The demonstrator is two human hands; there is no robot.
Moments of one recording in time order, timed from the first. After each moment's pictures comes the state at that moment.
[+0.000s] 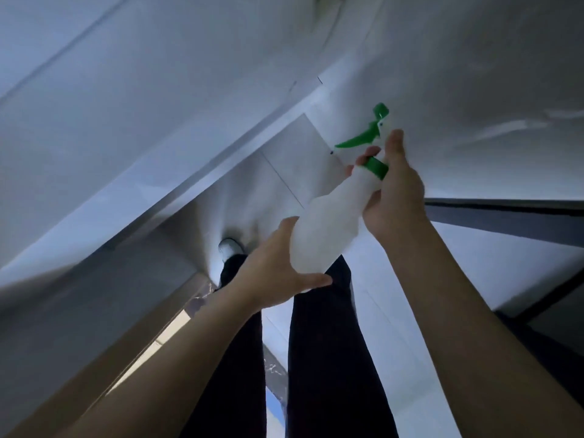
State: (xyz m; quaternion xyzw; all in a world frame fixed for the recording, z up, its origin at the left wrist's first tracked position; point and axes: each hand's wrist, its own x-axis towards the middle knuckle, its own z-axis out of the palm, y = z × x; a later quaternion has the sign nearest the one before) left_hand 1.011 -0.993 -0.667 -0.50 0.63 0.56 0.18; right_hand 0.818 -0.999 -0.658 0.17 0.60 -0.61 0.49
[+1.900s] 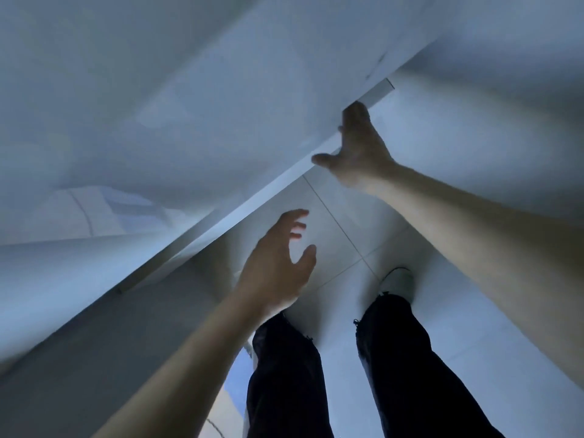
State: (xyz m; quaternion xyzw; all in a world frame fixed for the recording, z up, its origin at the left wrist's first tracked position) left_hand 1.036 -1.073 -0.840 -0.59 0.65 0.48 0.03; right_hand 0.835 -1.139 -0.886 -0.48 0.74 -0.23 0.41
